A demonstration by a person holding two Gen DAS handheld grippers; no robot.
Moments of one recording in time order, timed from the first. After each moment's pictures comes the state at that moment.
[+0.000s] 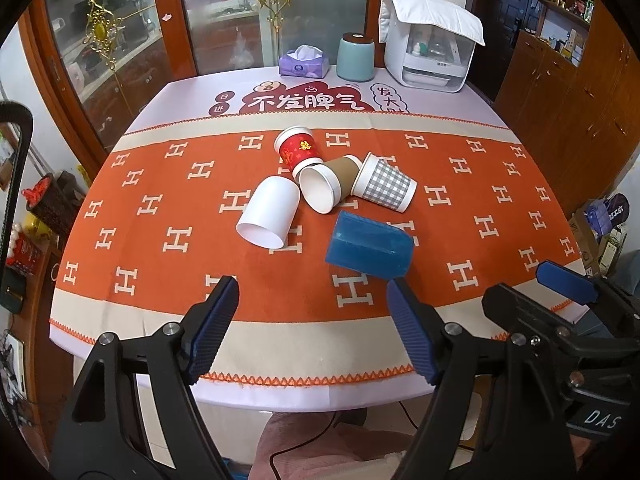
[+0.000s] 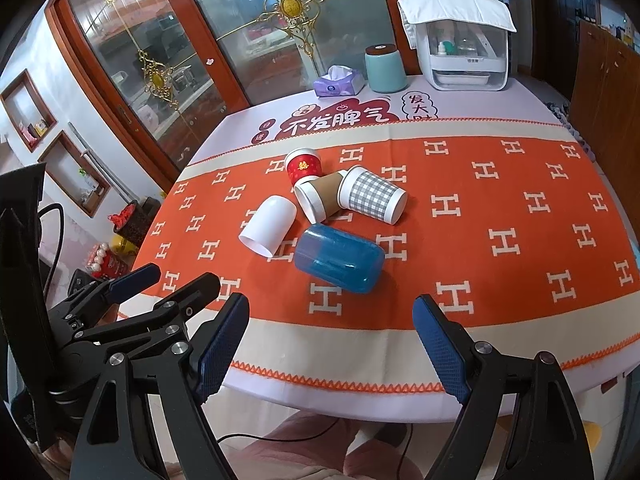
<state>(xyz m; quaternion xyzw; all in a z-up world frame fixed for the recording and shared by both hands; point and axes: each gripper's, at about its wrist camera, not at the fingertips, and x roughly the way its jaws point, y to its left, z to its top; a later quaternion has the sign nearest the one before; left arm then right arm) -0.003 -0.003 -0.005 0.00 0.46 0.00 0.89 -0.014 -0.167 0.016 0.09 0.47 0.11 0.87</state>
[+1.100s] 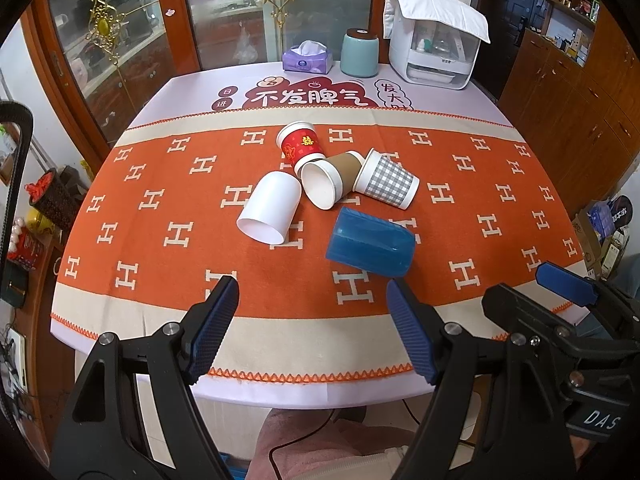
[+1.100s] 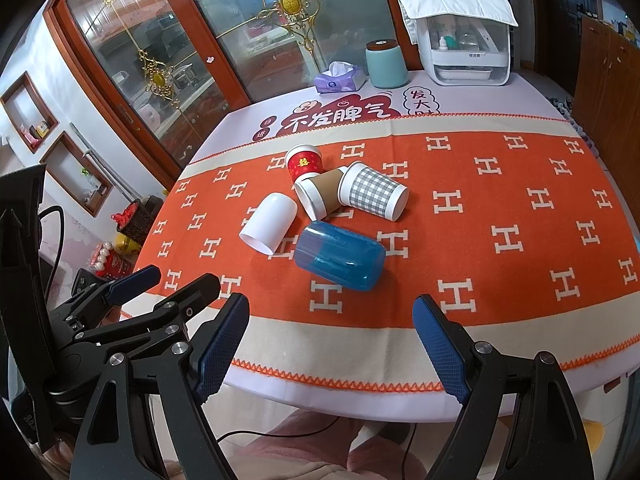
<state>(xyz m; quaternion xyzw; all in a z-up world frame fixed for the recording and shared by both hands) -0.006 0.001 -0.008 0.00 0.47 0.00 0.88 -0.013 -0.167 0.012 0.09 0.48 0.12 0.87</state>
